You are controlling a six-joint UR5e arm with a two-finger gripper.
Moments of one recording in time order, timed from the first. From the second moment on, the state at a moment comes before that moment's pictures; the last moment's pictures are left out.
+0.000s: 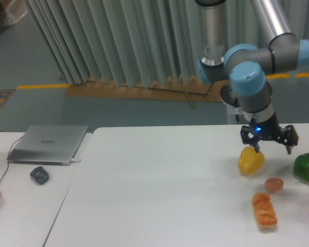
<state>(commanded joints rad) 2.29 -1.79 -1.70 -1.21 1.85 0.50</state>
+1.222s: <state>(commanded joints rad) 2.19 -1.85 -1.78 -1.24 1.97 0.75</state>
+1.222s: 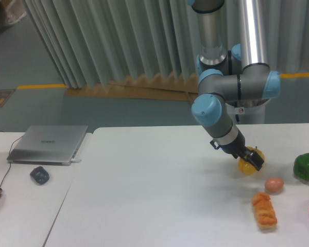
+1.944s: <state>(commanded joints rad) 2.20 -1.82 -1.81 -1.24 1.97 0.71</state>
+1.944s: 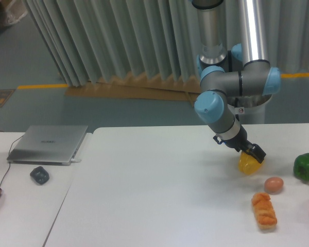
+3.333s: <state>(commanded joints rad) 2.31 -1.80 -1.64 -1.39 1.90 0.76</state>
